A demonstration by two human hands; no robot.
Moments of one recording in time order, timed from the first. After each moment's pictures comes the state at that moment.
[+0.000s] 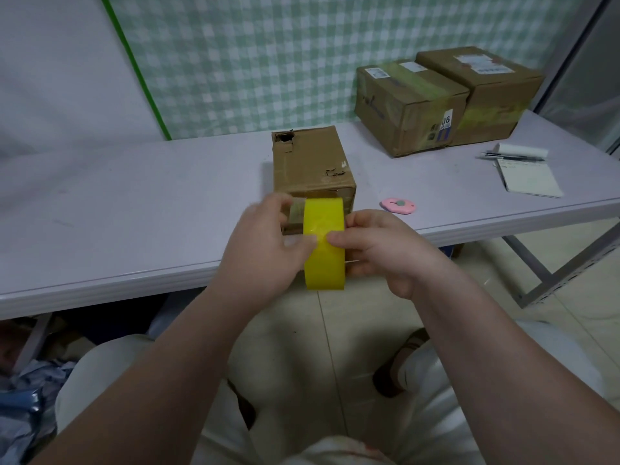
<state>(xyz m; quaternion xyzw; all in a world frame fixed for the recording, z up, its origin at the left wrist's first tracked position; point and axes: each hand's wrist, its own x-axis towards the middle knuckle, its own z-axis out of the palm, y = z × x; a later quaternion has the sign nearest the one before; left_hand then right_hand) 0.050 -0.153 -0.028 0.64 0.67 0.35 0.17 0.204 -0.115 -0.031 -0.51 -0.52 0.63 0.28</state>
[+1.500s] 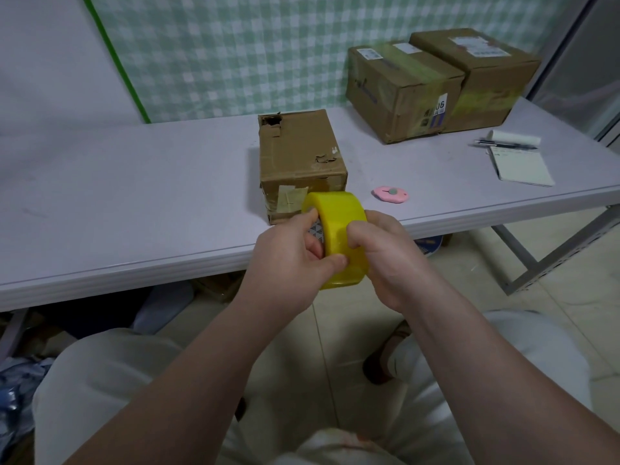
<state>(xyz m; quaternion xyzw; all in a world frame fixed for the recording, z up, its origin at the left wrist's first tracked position) 0.080 -0.157 -0.049 0.64 0.62 0.36 0.28 0.208 -0.125 -0.052 -0.50 -0.49 0.60 0.39</state>
